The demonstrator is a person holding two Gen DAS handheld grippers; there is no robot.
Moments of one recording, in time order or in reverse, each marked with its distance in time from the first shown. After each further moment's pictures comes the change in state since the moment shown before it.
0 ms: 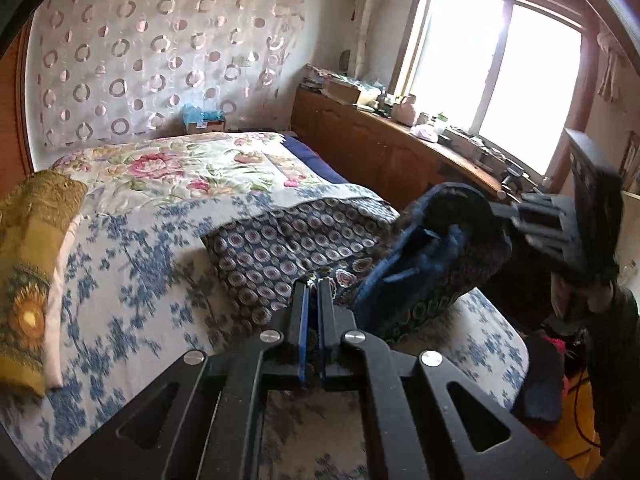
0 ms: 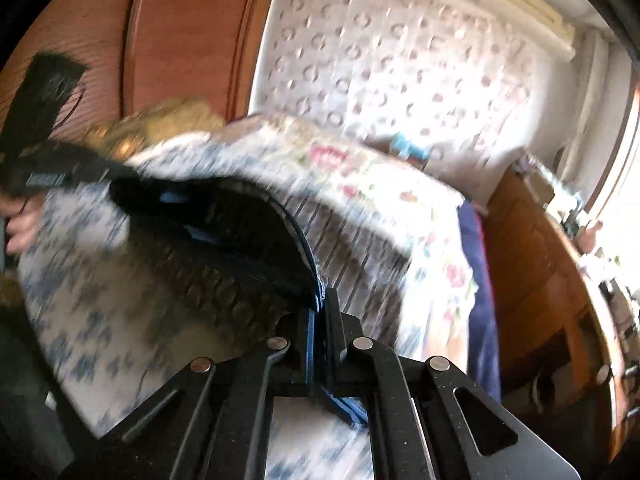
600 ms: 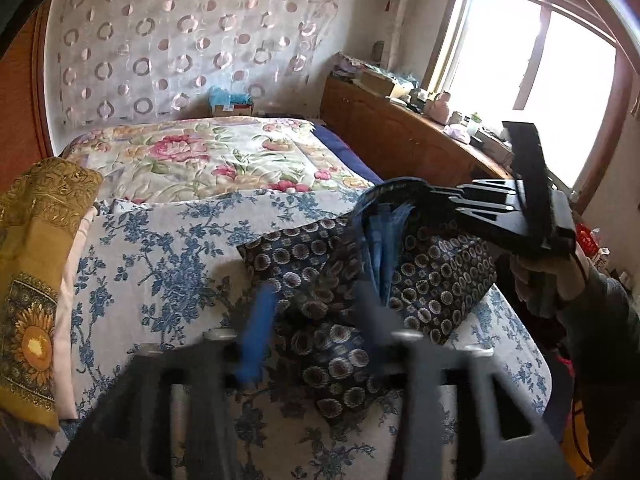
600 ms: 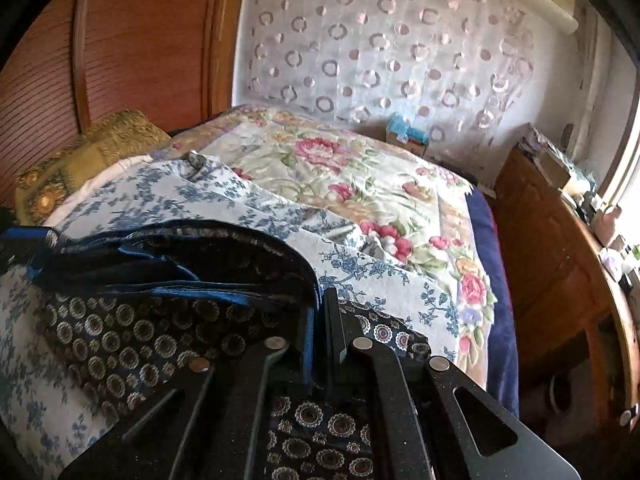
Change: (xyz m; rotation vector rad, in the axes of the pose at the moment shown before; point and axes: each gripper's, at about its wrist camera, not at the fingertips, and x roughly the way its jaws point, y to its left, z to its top) left arm 0.033 0.039 0.019 -0.071 0.047 0.060; right arm 0.143 -0.030 0.073 0.090 0.096 0.022
